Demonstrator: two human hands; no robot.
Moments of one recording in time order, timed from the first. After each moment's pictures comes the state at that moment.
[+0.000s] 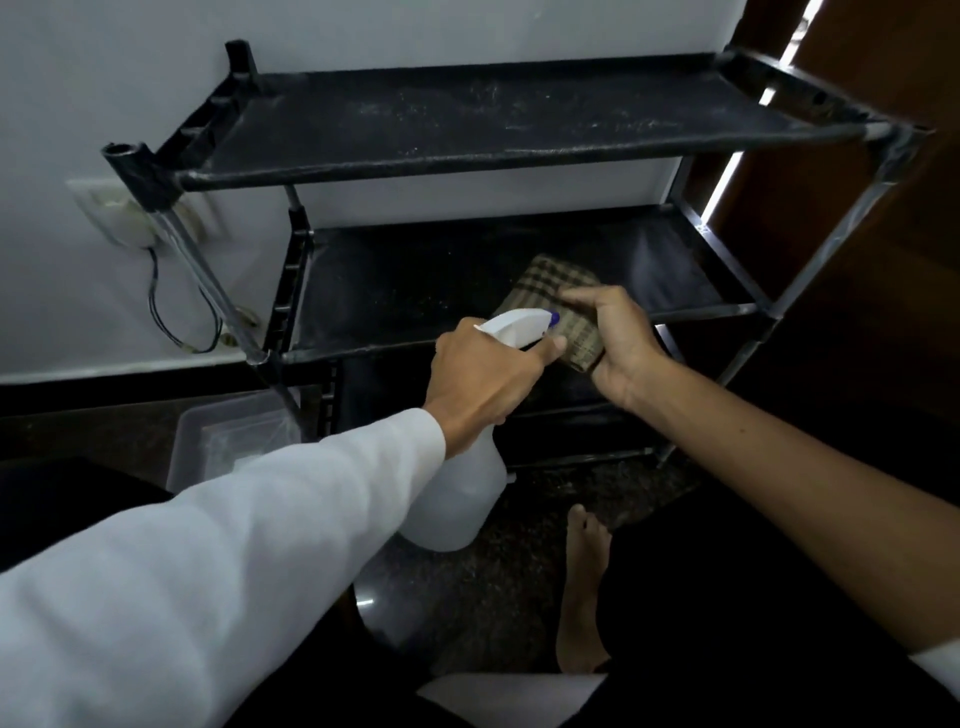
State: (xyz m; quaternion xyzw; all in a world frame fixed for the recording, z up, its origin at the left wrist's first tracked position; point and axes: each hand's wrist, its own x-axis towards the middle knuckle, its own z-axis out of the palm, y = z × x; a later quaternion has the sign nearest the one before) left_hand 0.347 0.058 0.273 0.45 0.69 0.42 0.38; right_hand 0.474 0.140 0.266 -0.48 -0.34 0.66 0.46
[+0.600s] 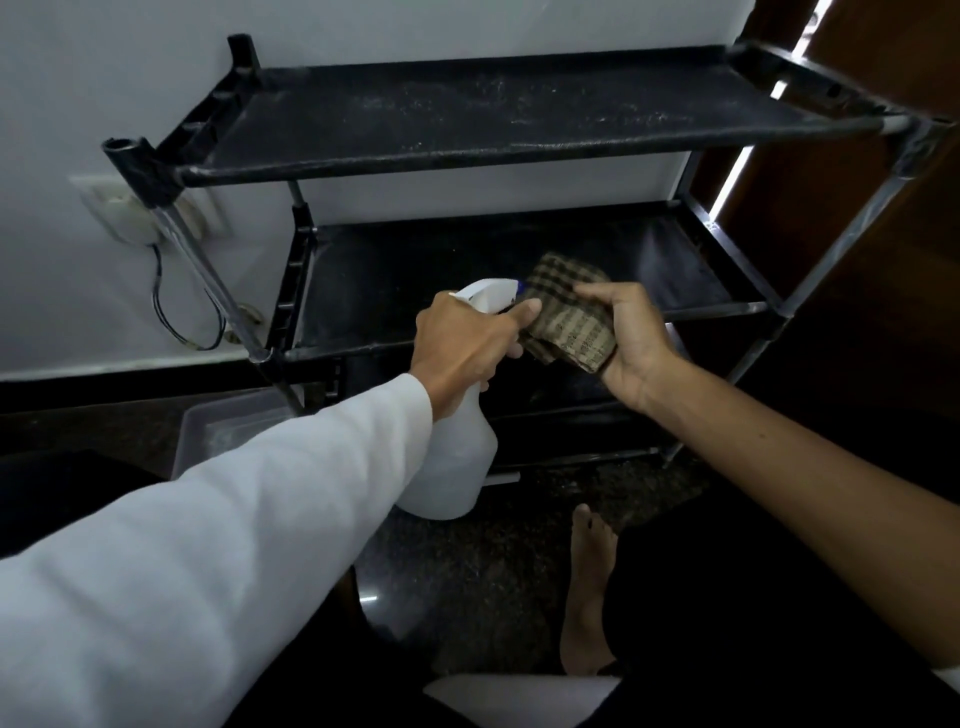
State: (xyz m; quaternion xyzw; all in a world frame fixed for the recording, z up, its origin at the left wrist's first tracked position) left_hand 0.327 0.079 0.279 0.43 0.69 0.45 0.38; right_hand 0.483 0.144 0.259 -0.44 -0.35 0.69 0.47
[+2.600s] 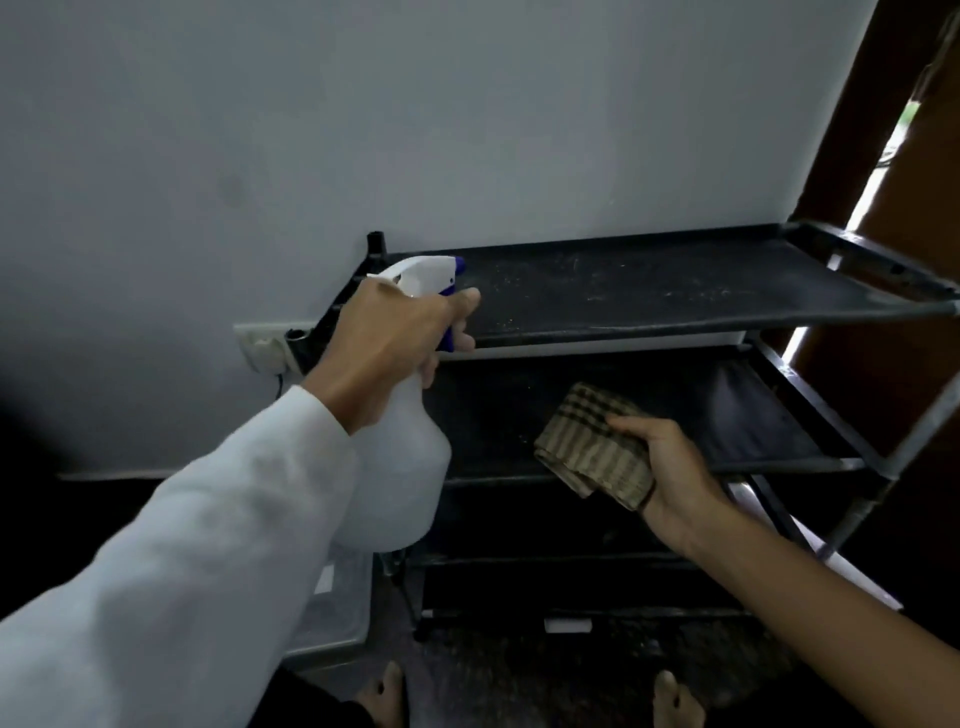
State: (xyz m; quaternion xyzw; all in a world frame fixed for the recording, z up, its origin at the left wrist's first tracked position) left_hand 0.229 0.059 0.427 0.43 0.67 0.54 0.28; right_hand 0.447 0.133 0.290 -0.40 -0.33 0.73 0.44
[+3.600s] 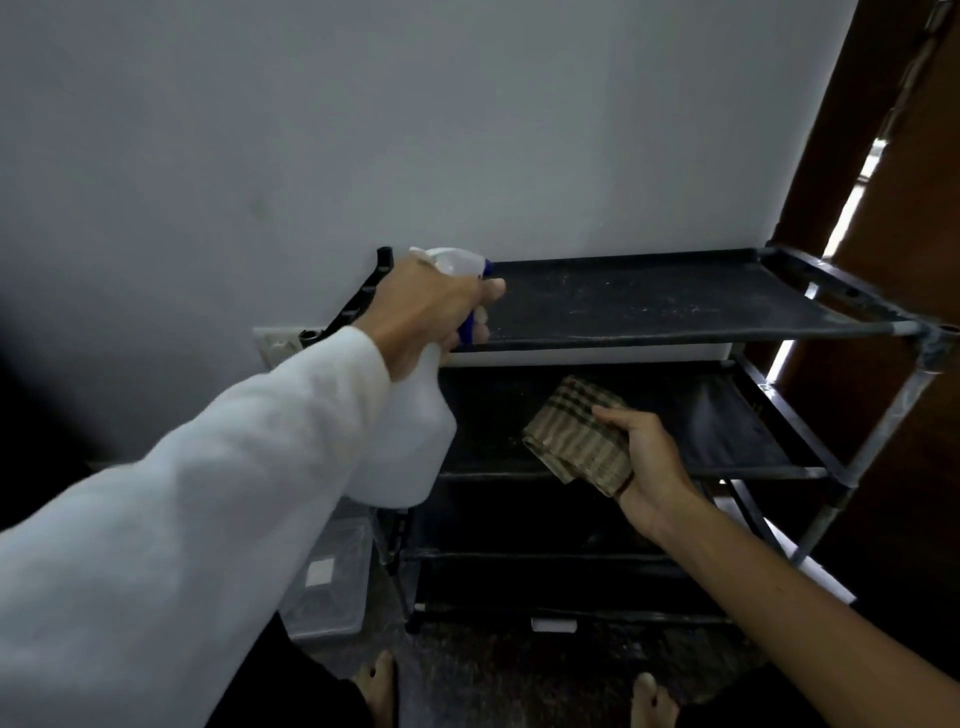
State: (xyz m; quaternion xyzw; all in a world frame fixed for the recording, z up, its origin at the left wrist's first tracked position) left_hand 0.255 0.071 0.456 0.44 0.69 0.50 0.29; right_hand 0.453 0.129 0.306 -0.39 -0.32 0.75 0.44
